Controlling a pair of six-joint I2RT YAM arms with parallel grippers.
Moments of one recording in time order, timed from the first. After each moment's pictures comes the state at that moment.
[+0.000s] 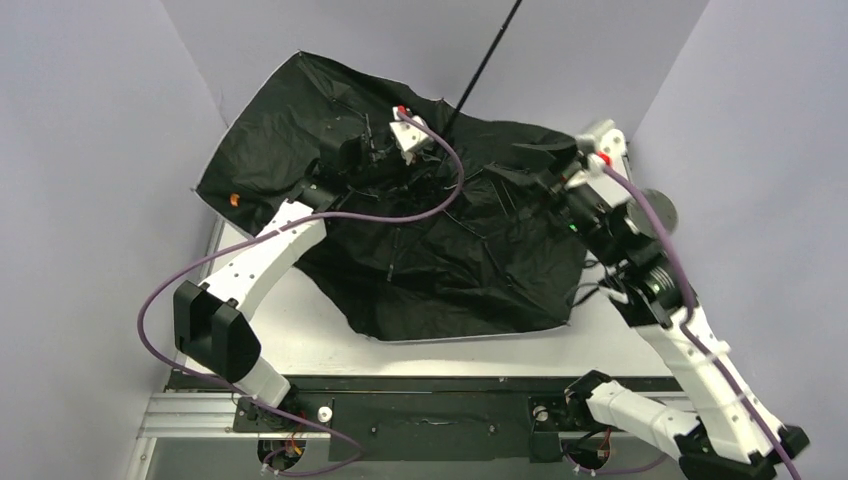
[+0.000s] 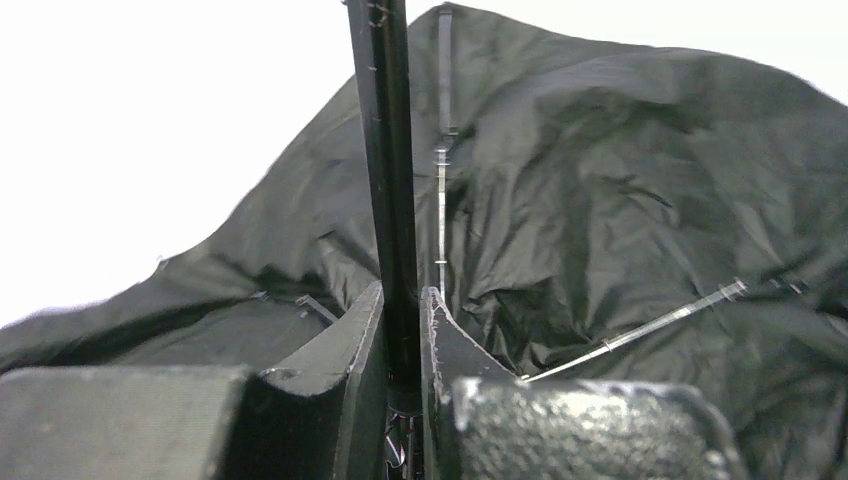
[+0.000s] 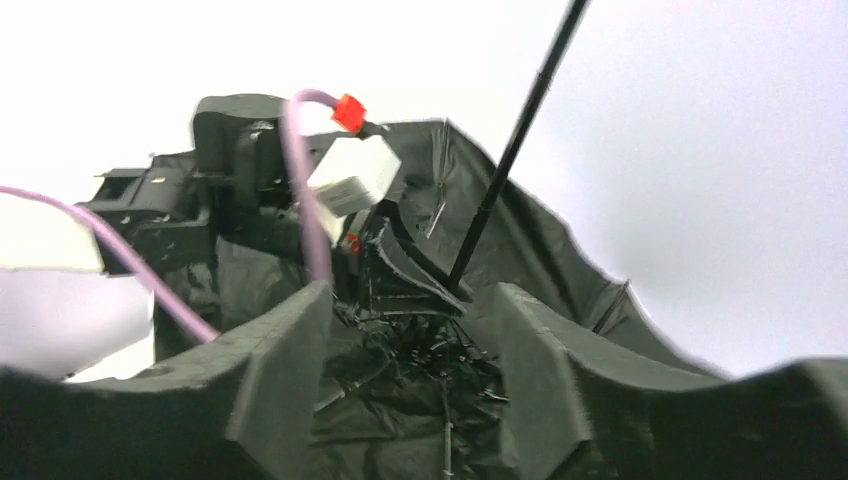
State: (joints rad) left arm -0.54 1.57 1.48 0.01 0.55 0.30; right arm 0.57 0.98 1.30 -0.08 -0.20 0.06
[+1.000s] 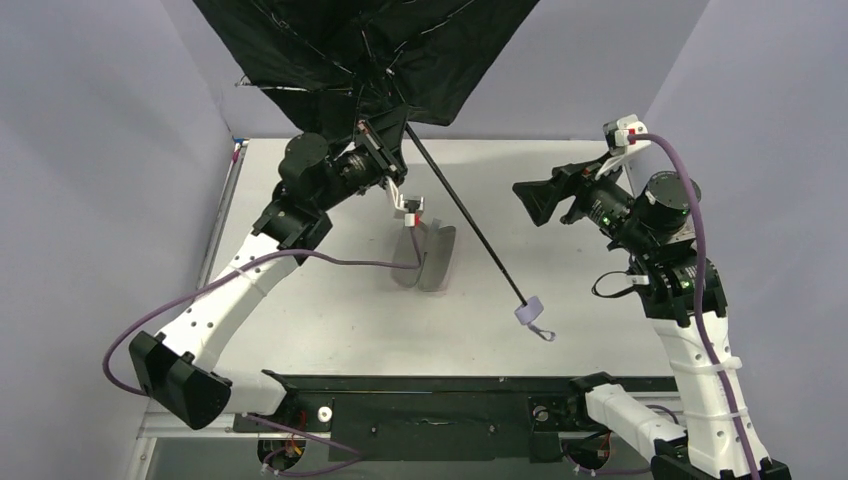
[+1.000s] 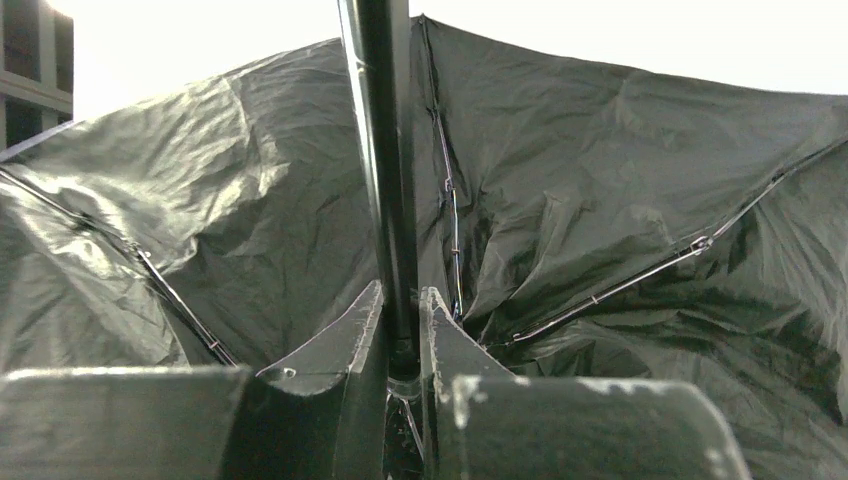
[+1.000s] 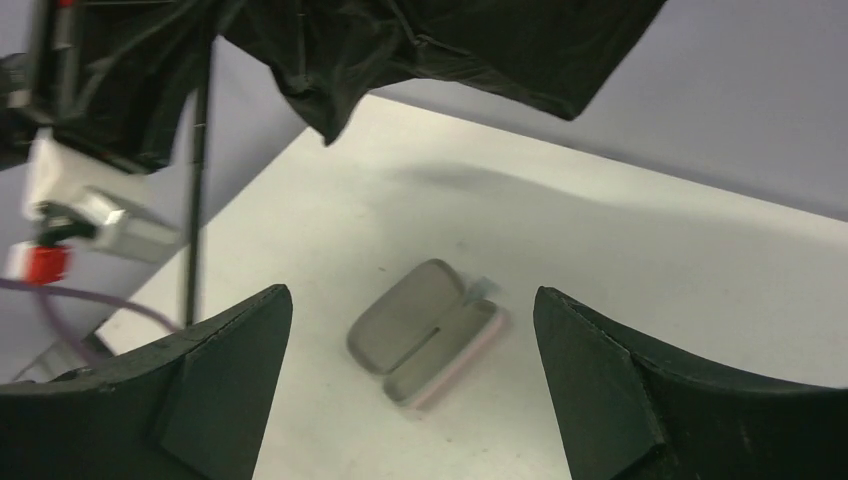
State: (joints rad) left arm -0.56 1.31 1.38 0.04 0.38 1.85; right arm 0.25 0.93 1.37 -0.49 -0.35 0.19
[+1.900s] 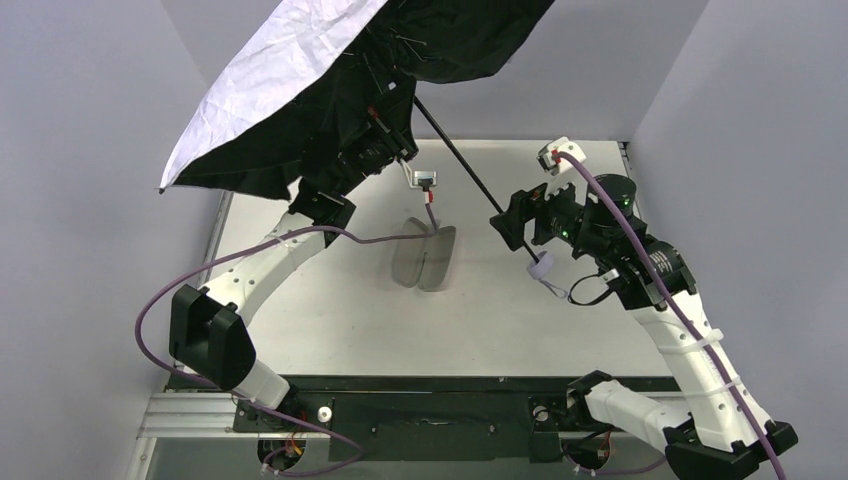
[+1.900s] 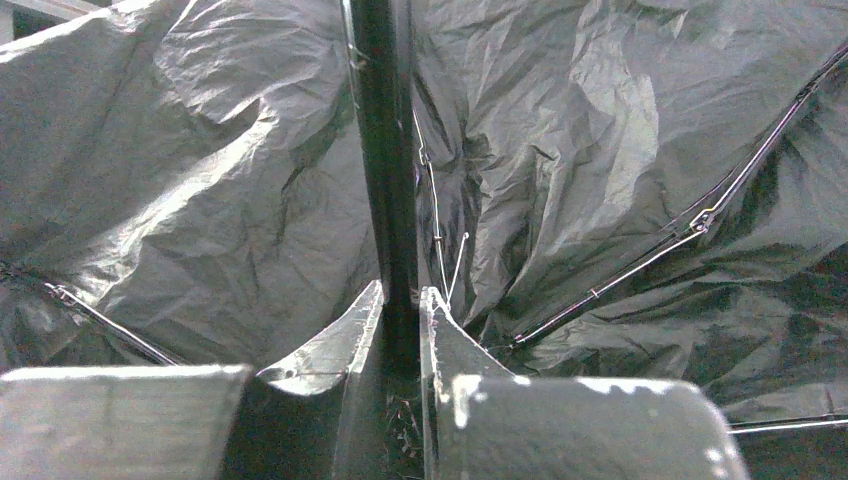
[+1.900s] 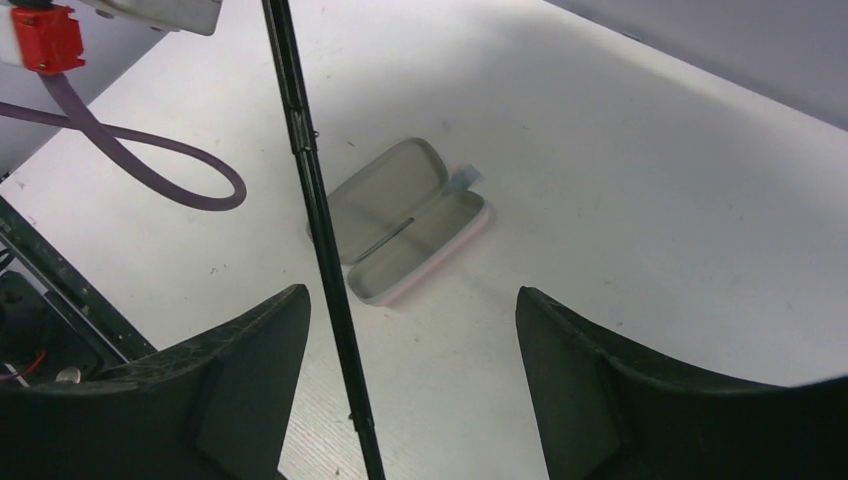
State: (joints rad) left arm -0.53 1.53 1.36 0.58 0.38 1.92; right arm 0.46 1.00 1.33 -0.66 -0.22 0.04
